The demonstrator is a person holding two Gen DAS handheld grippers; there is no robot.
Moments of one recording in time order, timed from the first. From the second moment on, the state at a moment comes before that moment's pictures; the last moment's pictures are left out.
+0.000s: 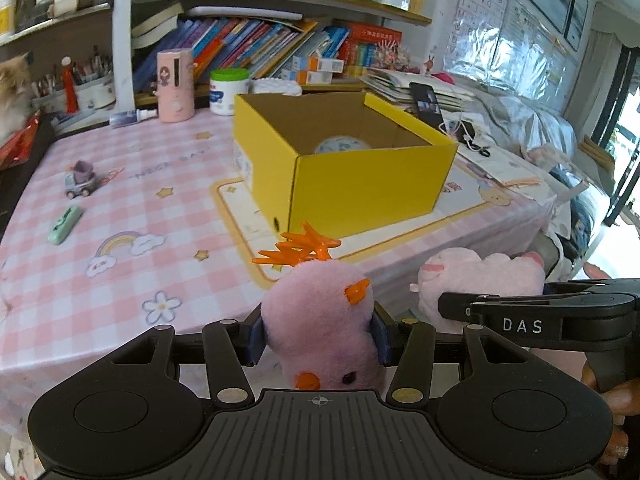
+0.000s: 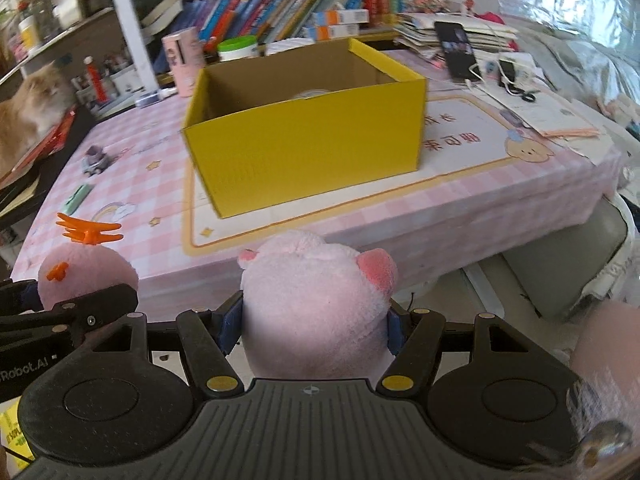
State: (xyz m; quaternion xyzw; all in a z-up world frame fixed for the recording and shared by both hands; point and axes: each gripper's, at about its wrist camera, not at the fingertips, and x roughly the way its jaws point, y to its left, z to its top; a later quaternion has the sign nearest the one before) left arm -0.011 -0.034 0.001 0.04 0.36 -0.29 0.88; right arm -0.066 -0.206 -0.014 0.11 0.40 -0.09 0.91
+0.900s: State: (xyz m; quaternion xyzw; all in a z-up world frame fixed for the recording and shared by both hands) left arm 0.056 -0.133 0.036 0.02 0.29 -0.27 0.92; right arm -0.001 -0.313 0.034 0.08 0.31 -0.08 0.94
